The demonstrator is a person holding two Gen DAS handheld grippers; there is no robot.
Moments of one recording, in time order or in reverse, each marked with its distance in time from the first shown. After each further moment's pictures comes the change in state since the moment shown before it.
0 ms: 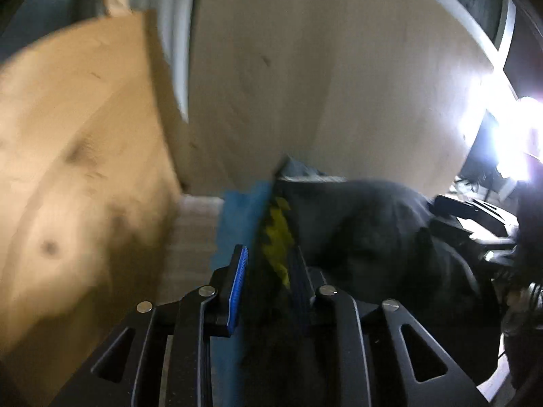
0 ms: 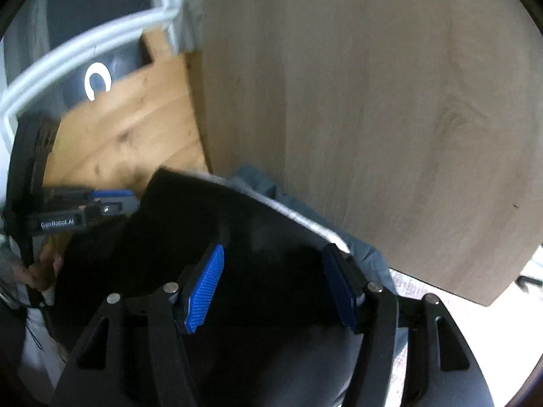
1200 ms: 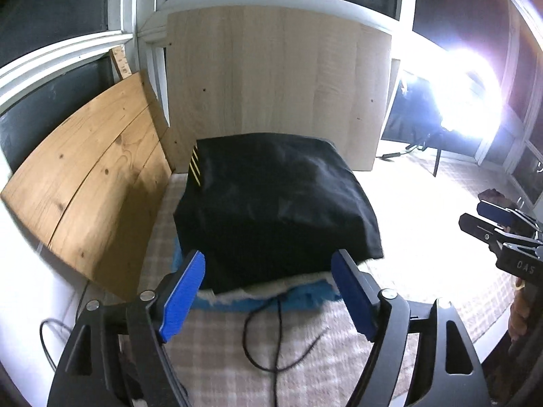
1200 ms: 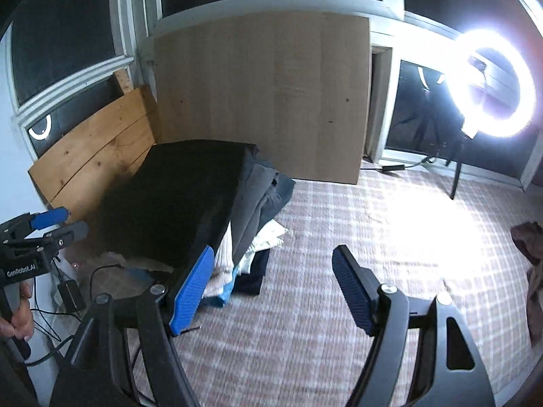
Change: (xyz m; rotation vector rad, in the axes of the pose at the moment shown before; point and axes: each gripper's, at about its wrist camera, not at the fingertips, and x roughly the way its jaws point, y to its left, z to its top) left arm -0.163 -0.128 -0.124 0.102 -0.058 0.026; right arm -0.239 0.076 -0.140 0.184 -0.034 -0.409
